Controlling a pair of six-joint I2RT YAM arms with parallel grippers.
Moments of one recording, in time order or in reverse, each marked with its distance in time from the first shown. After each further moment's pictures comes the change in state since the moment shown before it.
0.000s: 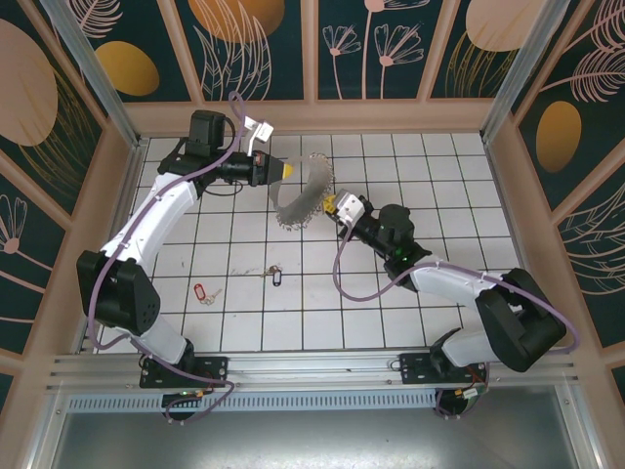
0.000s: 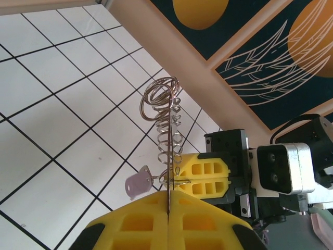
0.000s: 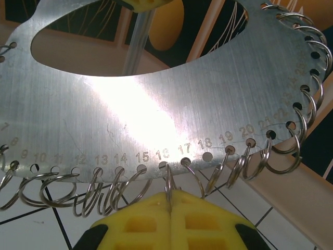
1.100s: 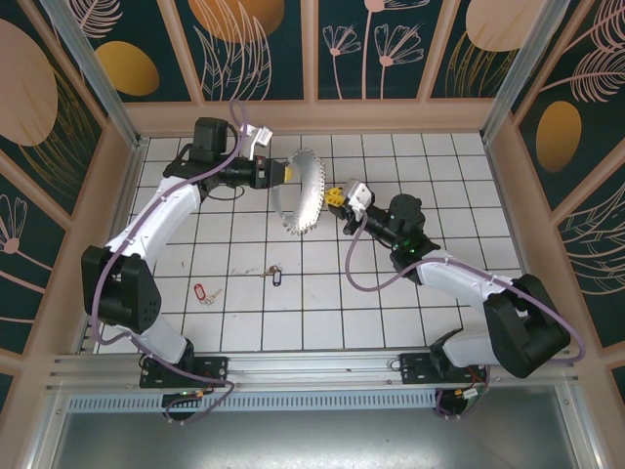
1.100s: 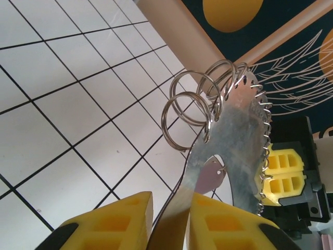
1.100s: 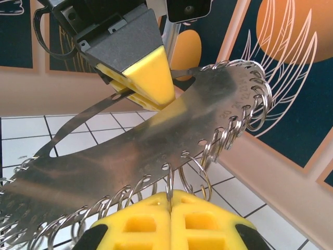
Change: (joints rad) left arm 0.000 0.016 -0.074 0.079 -0.075 -0.079; right arm -0.069 -0.031 0.047 -0.011 -0.212 0.145
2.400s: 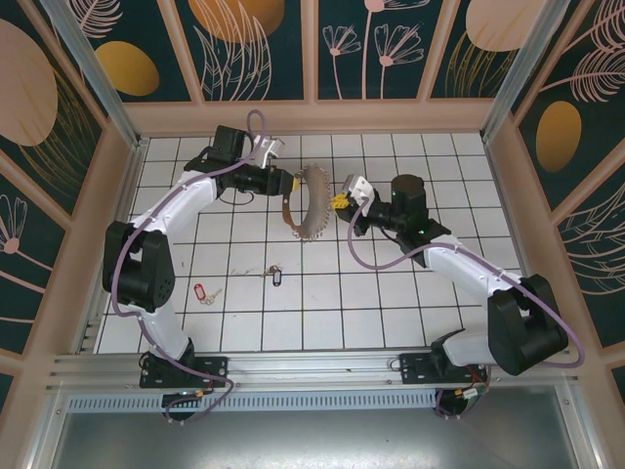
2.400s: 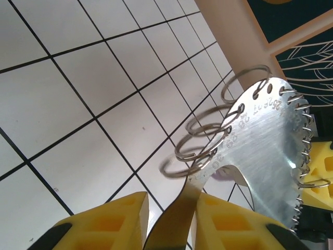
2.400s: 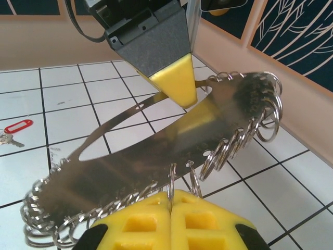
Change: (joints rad) left arm -0.019 0.163 0.033 -0.050 -0.061 0.028; right arm -0.109 0.013 0.145 -0.459 -0.201 -0.090
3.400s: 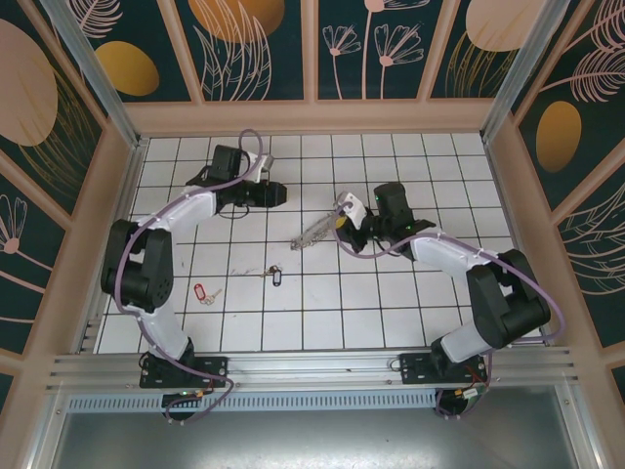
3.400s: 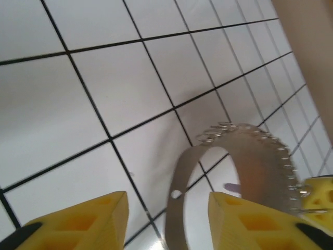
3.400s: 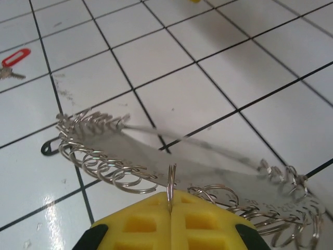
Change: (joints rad) left arm 0.019 -0.036 -0.237 0.224 -0.197 -0.044; right arm 0.021 0.158 0.006 -0.220 0.045 -0.018
